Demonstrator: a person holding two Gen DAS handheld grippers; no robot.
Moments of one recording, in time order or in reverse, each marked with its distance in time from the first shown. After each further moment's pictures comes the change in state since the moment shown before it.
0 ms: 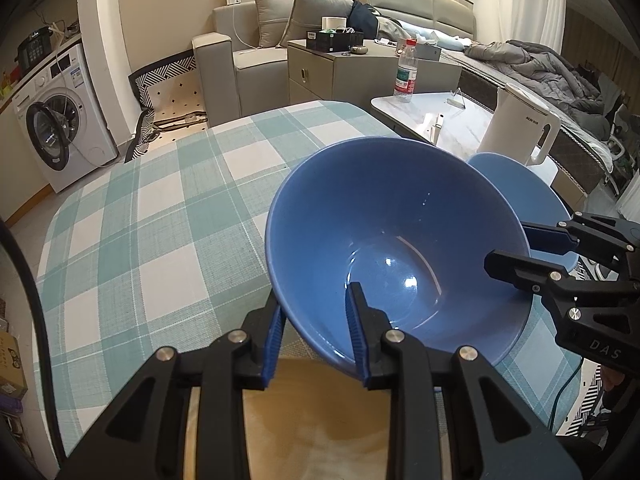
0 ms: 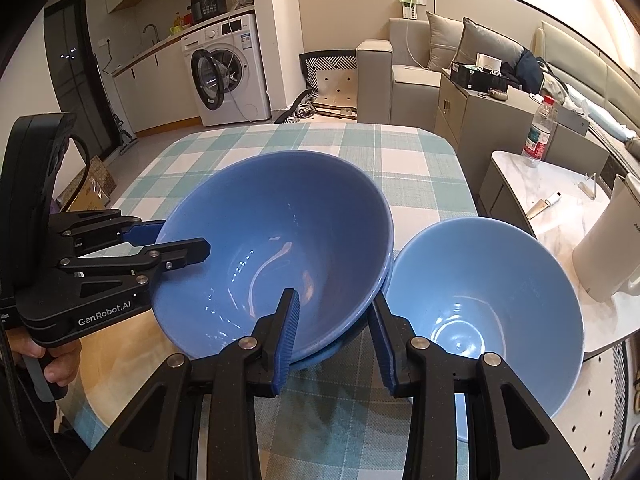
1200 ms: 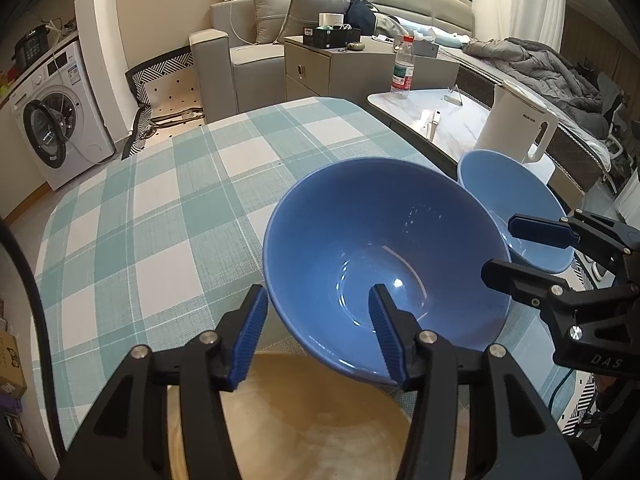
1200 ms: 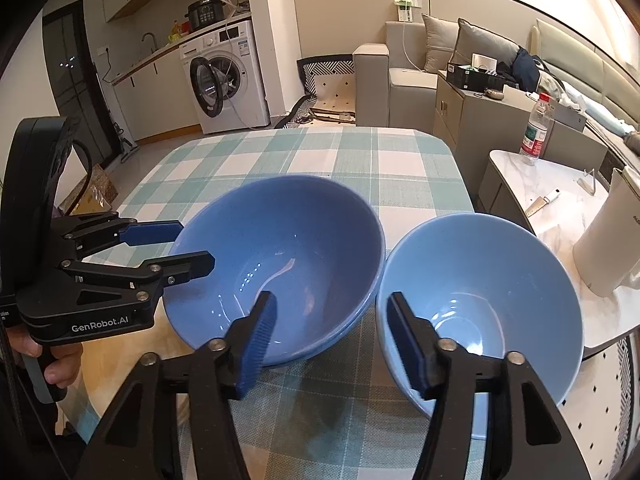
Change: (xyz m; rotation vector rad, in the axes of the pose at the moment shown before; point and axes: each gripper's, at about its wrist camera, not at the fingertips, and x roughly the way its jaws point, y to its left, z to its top) left arm -0.002 -0.002 0.001 -0.003 0.014 -0.012; right arm -0.002 -0.009 -0.003 0.024 -0.026 0.010
